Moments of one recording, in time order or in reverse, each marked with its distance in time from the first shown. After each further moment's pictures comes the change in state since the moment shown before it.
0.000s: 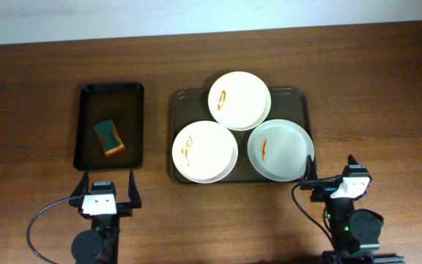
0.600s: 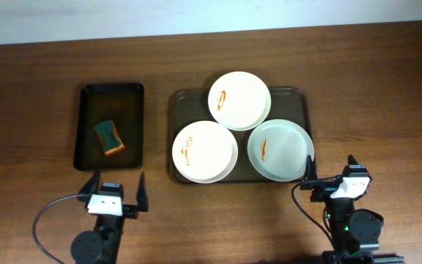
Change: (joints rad) left arm 0.000 0.000 0.000 0.017 0.162 0.000; right arm 0.000 0.000 0.000 0.000 0.000 0.000
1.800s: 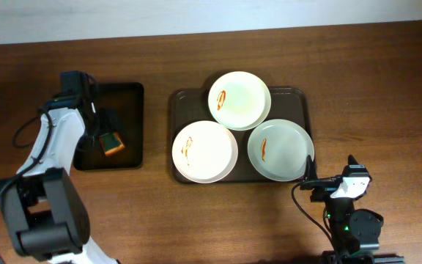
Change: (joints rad) left arm 0.124 1.867 1.344 -0.711 -0.254 -0.303; right arm 0.000 0.002 0.000 0.000 0.000 0.000
